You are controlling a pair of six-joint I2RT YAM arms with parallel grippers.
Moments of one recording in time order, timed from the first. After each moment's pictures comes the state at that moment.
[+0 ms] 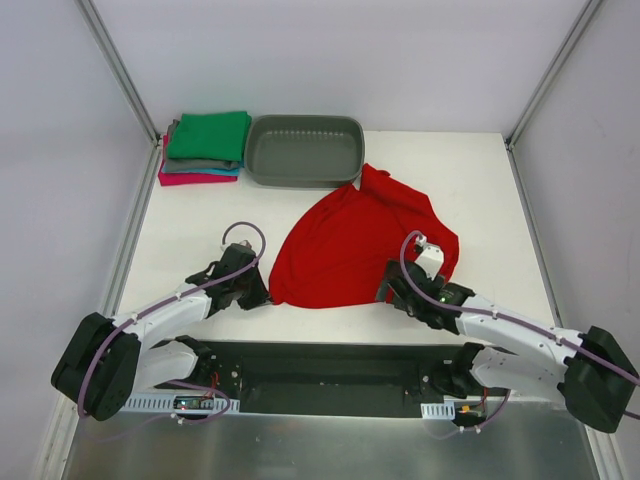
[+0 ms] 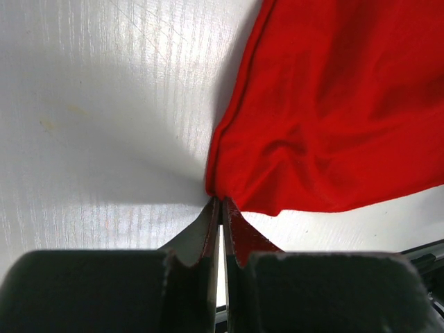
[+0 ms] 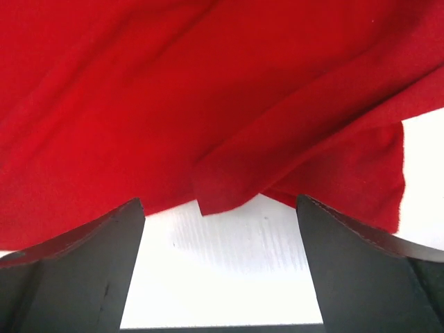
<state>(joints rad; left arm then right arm) -0.51 1.11 0.40 -0.28 0.10 -0.88 0.89 1.00 0.51 -0.53 0.49 0.99</state>
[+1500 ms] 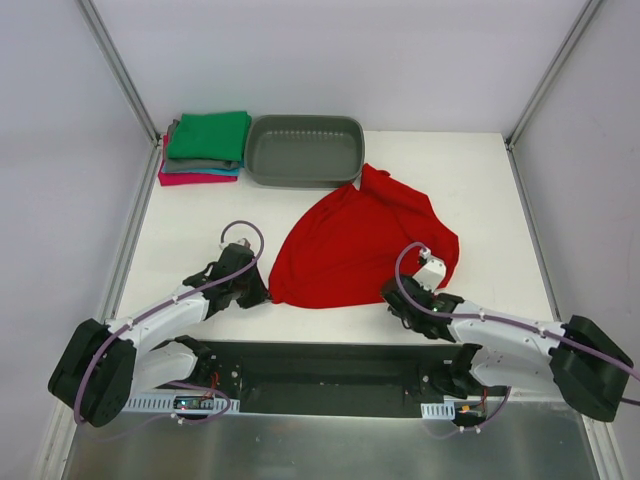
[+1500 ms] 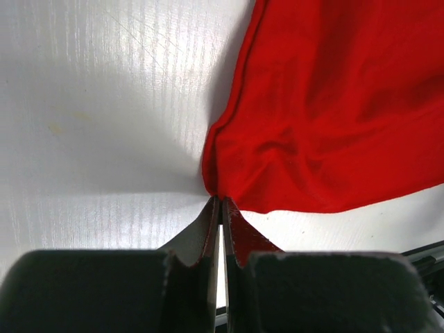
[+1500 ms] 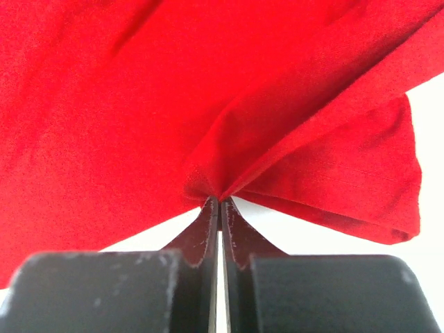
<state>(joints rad) -0.51 1.08 0.40 -0.29 0.08 -0.86 0.95 1.11 0.41 -0.38 0.59 1.20</state>
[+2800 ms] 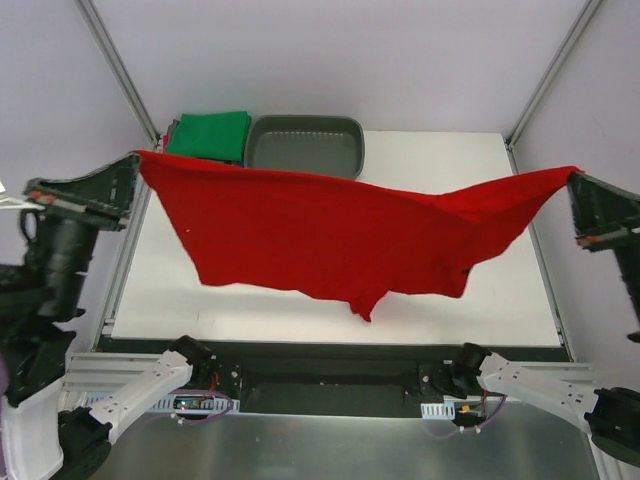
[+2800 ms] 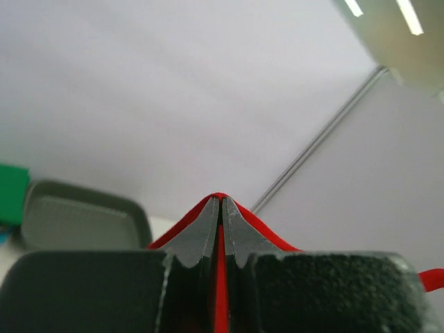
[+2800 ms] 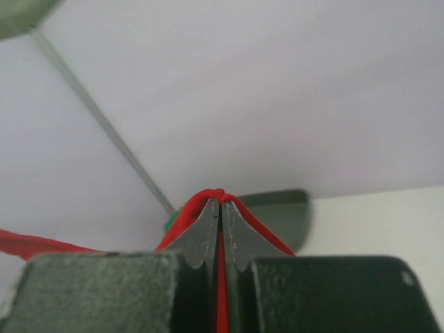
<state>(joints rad) -0.51 0.69 1.58 -0.55 -0.30 -0.57 0.95 0.67 1.69 -0.66 0.72 0.22</state>
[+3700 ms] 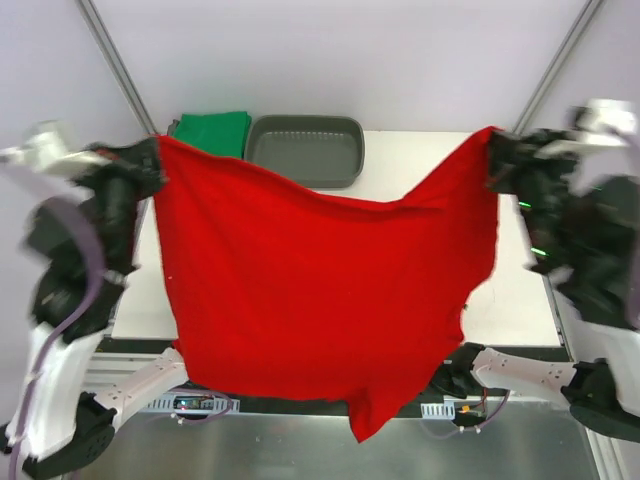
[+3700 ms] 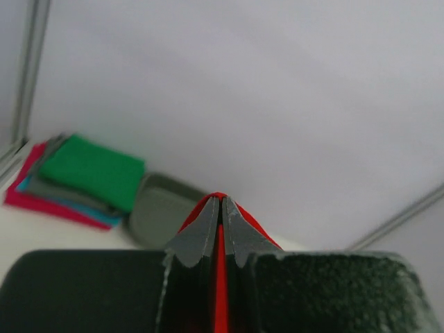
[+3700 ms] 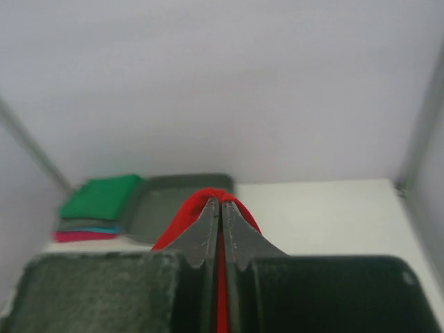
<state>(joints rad) -0.51 0.78 1.62 -0.51 -0.51 -0.42 0.94 0.97 1.89 -0.65 0.70 0.06</state>
